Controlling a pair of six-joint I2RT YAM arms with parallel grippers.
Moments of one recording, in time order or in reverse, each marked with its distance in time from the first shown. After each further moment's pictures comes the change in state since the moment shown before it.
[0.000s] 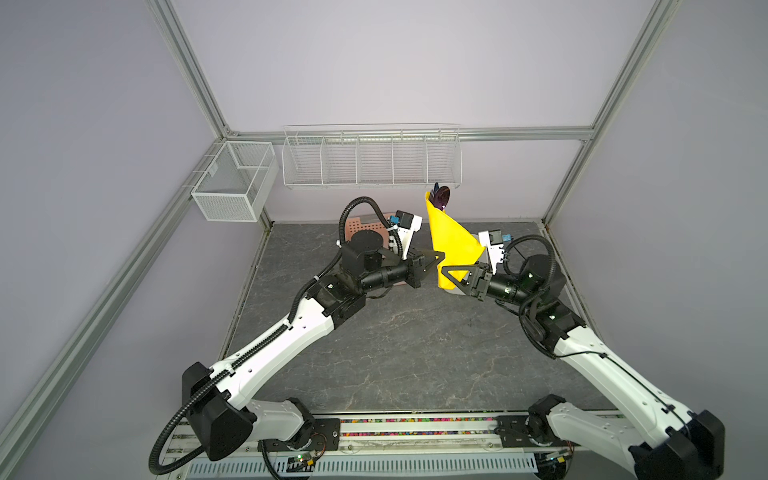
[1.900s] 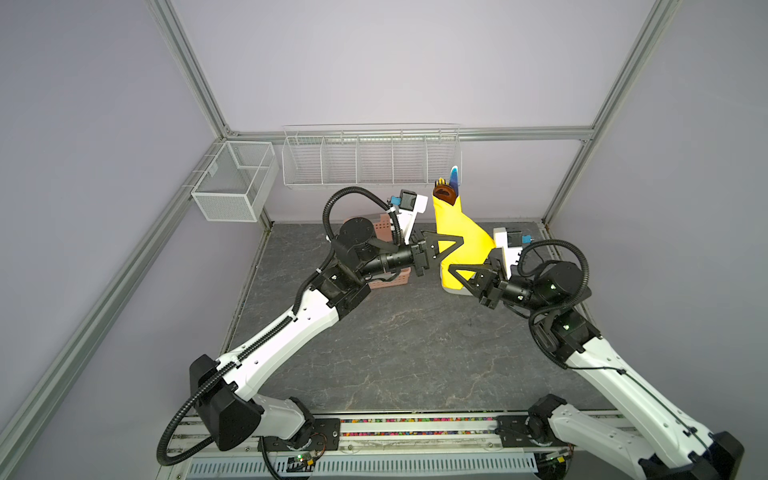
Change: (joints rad) left arm 0.003 0.060 0.096 0.288 0.262 -0.142; right arm 0.054 -0.097 0.031 0.087 -0.007 -0.080
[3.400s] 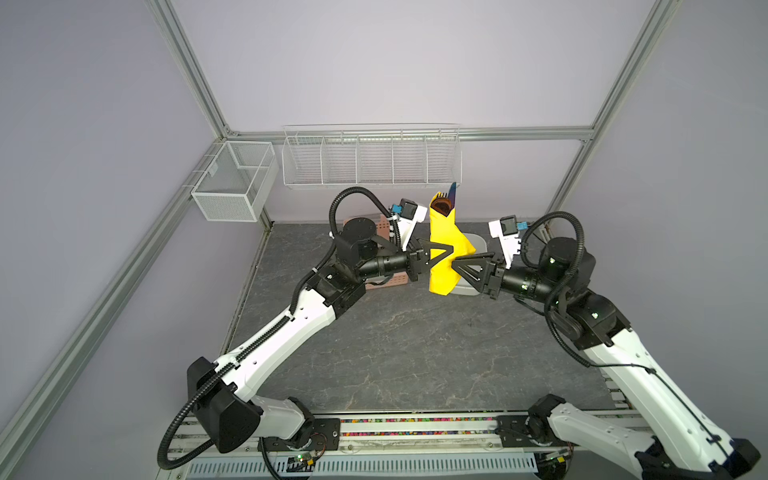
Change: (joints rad) left arm 0.044 -0.014 -0.025 -0.178 -0.003 0.191; right arm 0.005 0.055 0.320 -0.652 0.153 -0.198
